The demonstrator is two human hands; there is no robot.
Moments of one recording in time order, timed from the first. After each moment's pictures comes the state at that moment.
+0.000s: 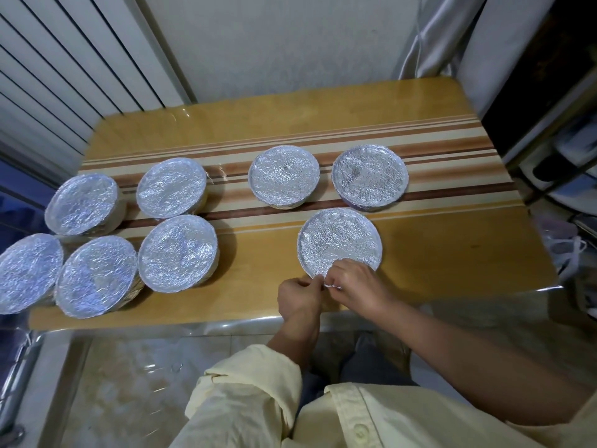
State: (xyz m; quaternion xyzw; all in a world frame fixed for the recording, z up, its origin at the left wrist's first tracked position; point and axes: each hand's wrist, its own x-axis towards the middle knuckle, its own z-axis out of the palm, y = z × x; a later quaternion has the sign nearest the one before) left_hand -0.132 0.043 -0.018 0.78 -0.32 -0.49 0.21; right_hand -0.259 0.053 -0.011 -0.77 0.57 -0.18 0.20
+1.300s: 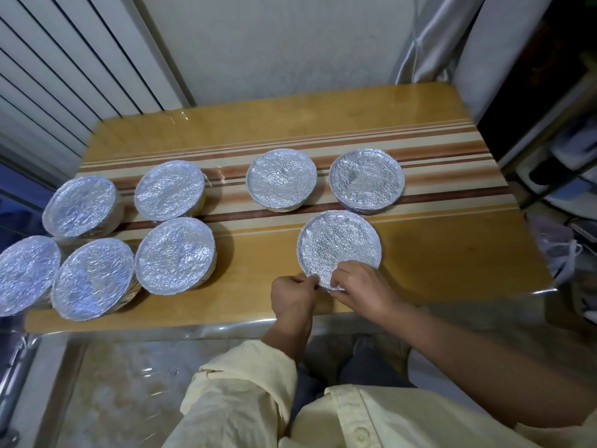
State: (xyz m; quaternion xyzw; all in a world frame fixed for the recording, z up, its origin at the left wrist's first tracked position) left_hand -0.131 0.034 -0.011 0.78 -0.33 -0.48 0.23; right_hand -0.271 0.058 0.002 -0.79 0.58 -0.14 0.17
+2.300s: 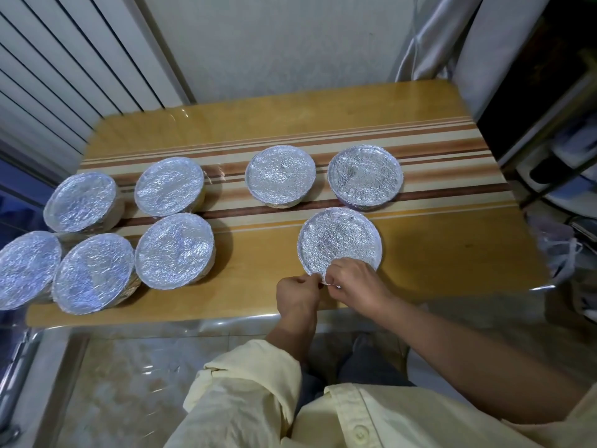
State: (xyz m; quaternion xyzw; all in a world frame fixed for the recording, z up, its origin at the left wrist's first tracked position) left_hand -0.140 0.046 -0.015 0.77 -0.28 -0.51 0.25; right_hand -0.266 0.056 -0.008 -0.78 0.57 -0.17 0.18
